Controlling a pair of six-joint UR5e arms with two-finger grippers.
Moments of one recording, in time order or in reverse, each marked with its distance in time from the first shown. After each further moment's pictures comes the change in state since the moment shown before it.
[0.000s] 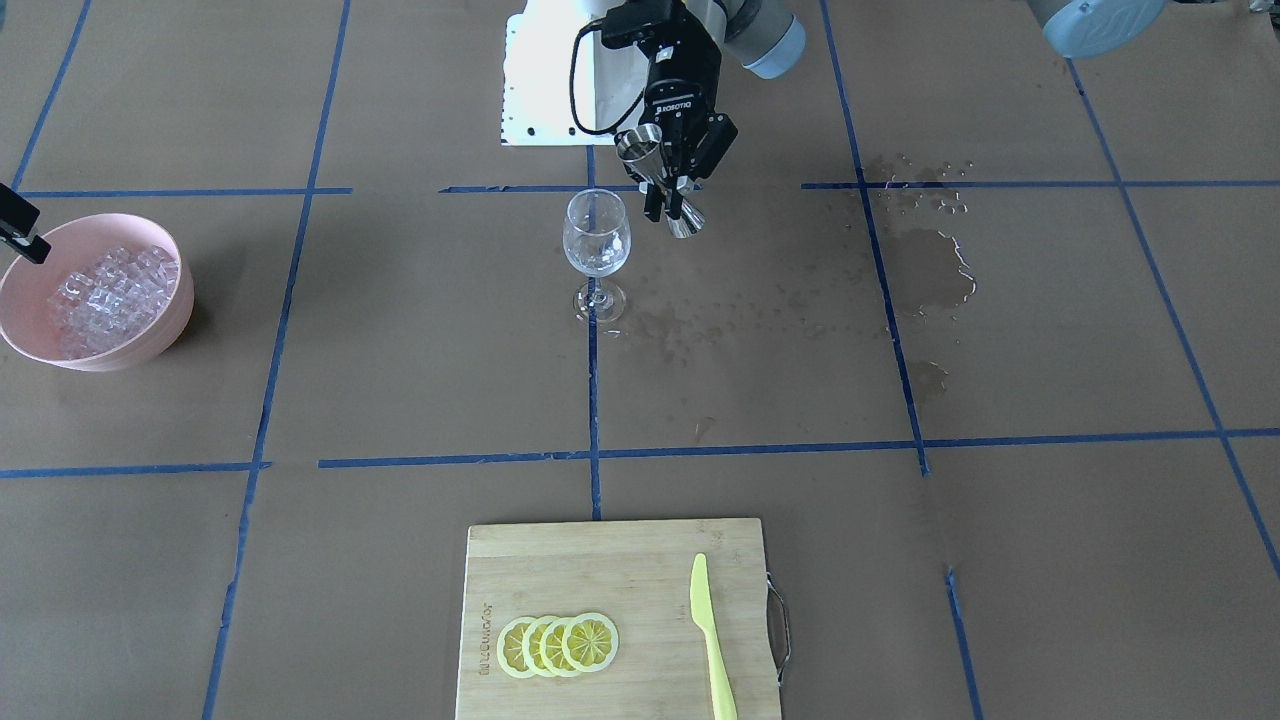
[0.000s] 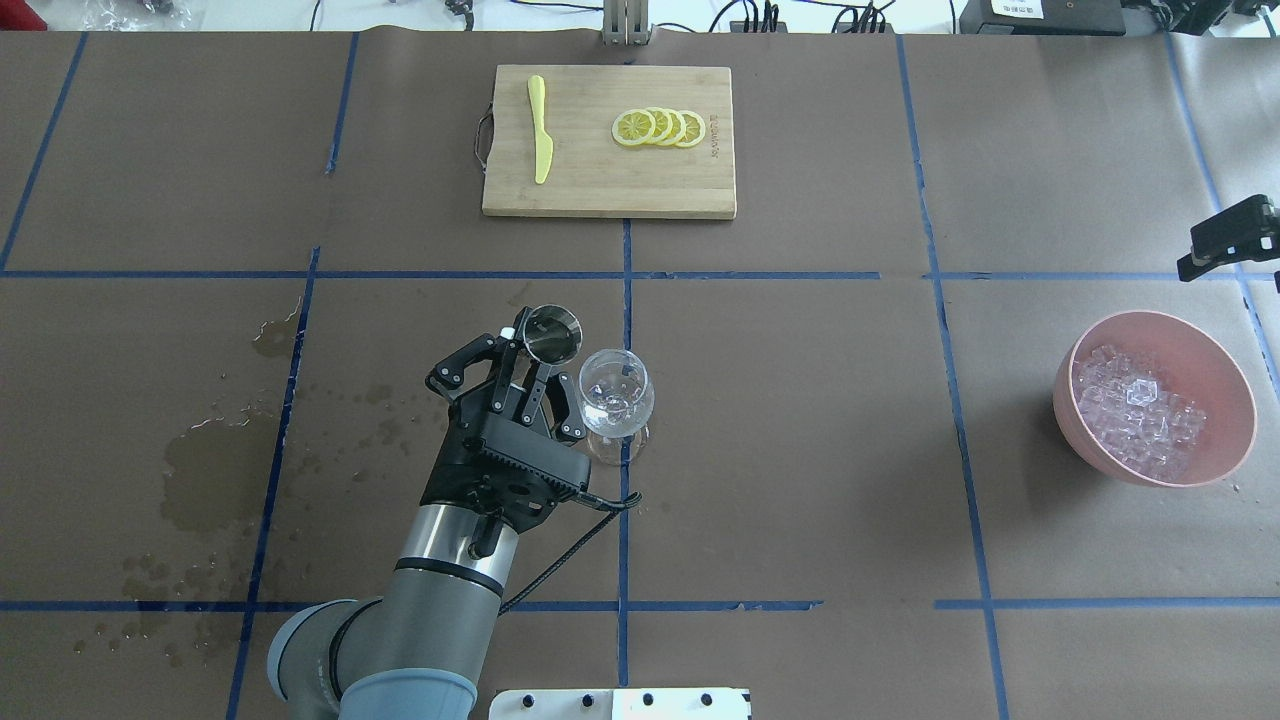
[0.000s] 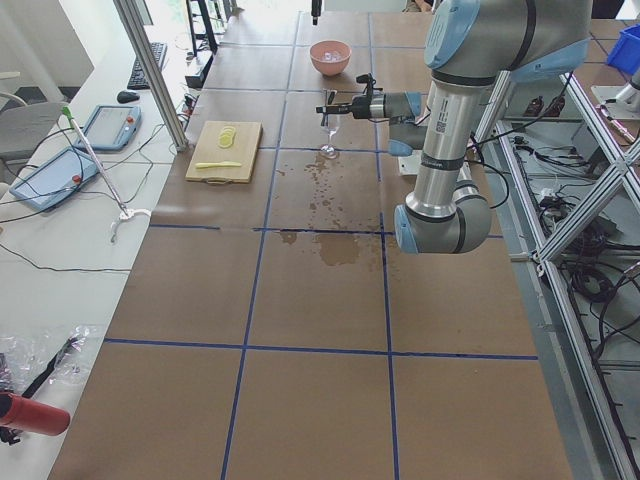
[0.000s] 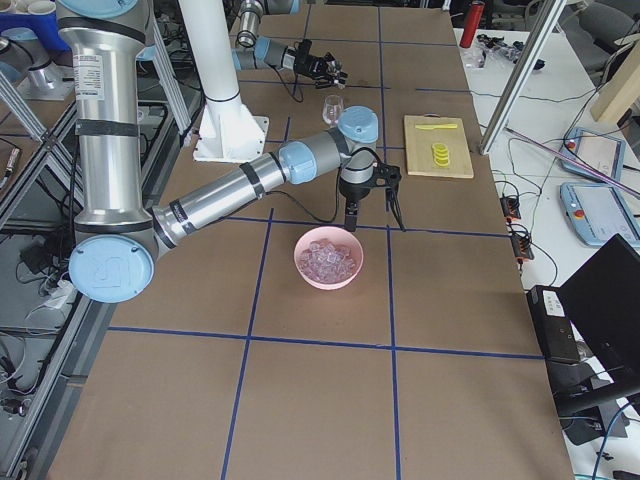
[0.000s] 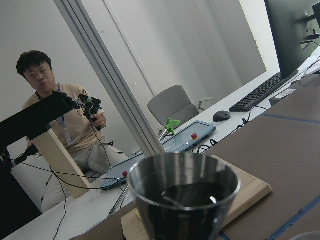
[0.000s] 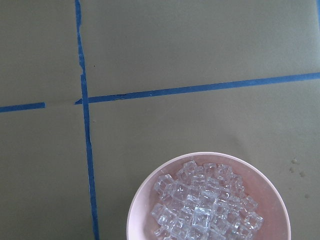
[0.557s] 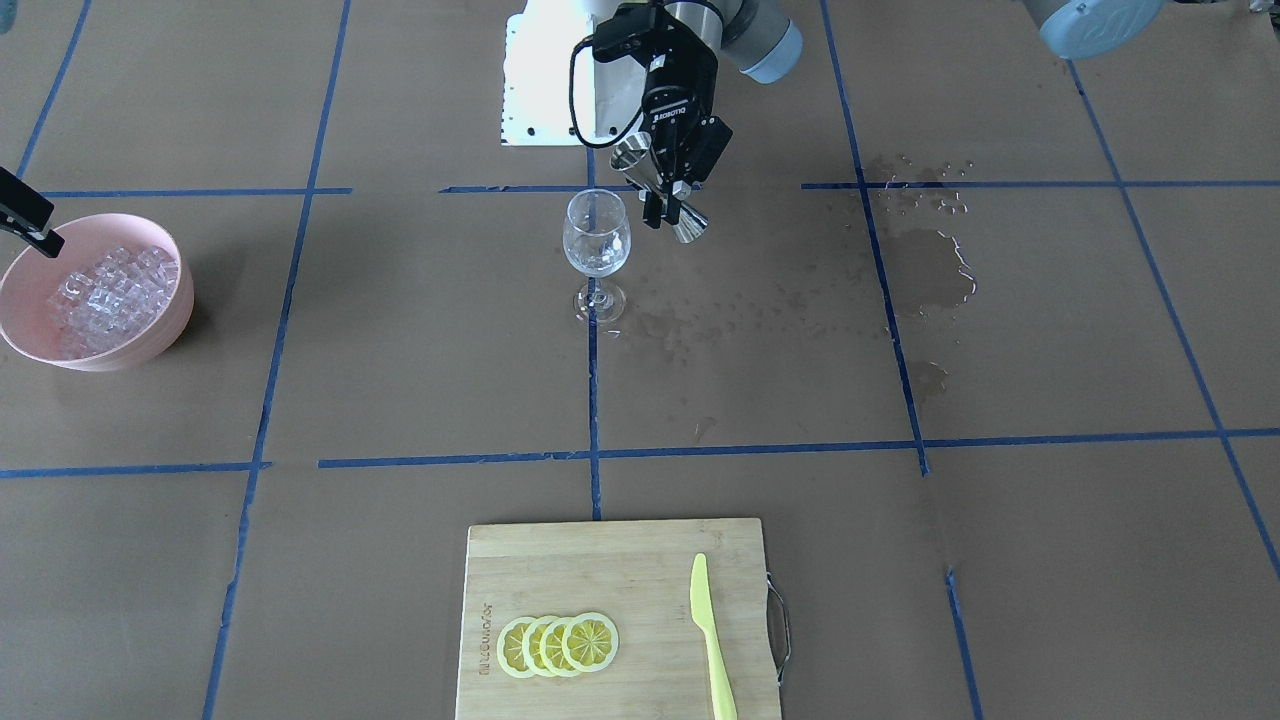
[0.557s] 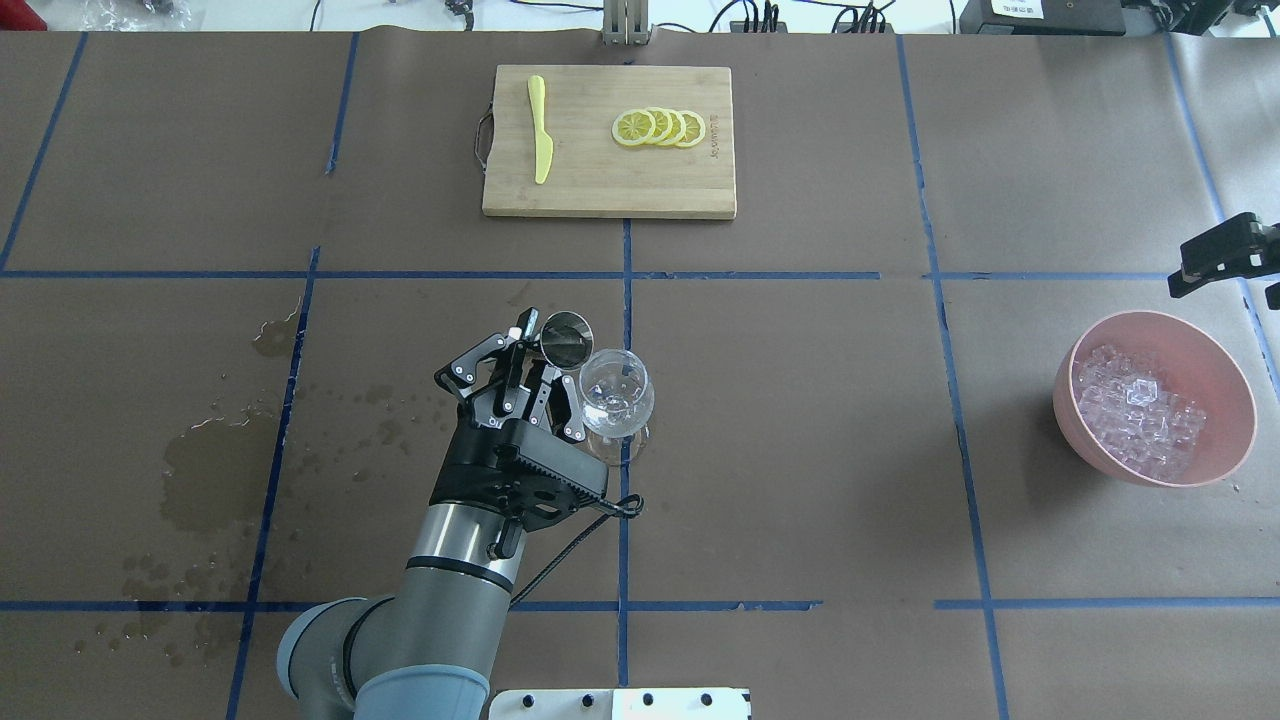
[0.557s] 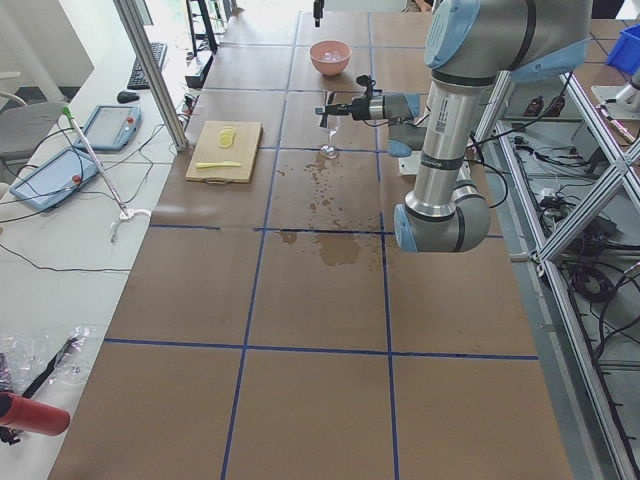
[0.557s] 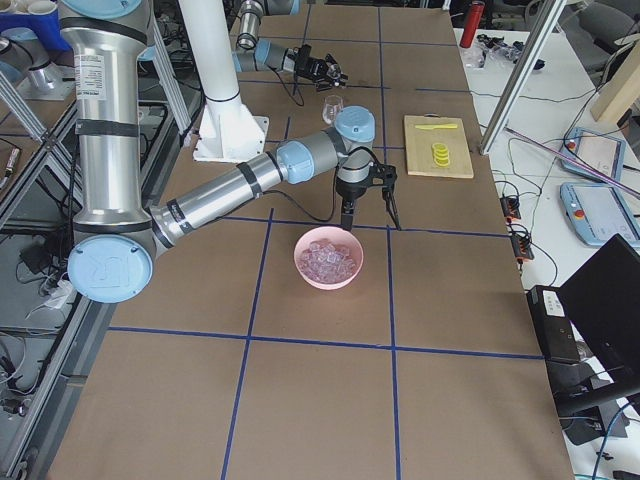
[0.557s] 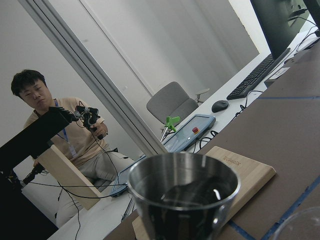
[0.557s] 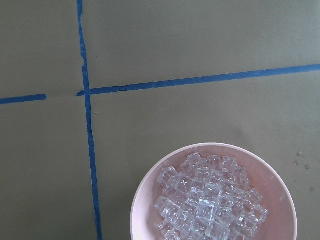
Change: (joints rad) left arm -0.002 -0.014 0.023 0.016 0.015 0.120; right arm -0.018 -0.006 0.008 0.001 -0.001 0.015
